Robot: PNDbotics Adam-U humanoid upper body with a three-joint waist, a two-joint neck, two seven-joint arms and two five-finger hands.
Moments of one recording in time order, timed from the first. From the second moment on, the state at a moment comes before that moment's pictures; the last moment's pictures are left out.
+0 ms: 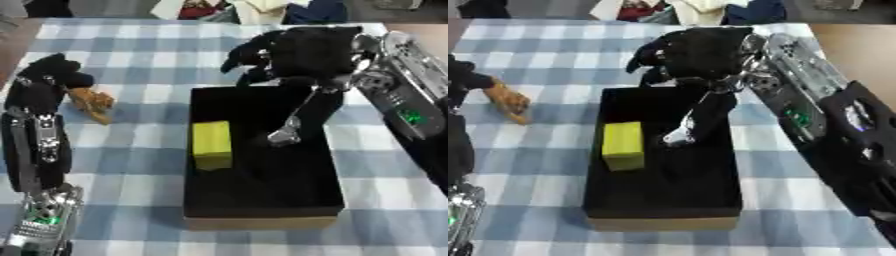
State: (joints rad) left arm -0.17 0.18 0.01 -1.98 -0.19 -0.42 0.31; right arm -1.07 -0.40 0.50 -1.50 0.78 -0.56 0.60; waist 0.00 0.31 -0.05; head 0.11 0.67
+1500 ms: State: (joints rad) left arm -0.10 0.50 0.03 -1.98 -0.34 -0.52 0.53; right arm -0.77 -0.57 0.07 -1.85 -0.18 -0.37 0.50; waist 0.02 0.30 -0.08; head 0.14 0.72
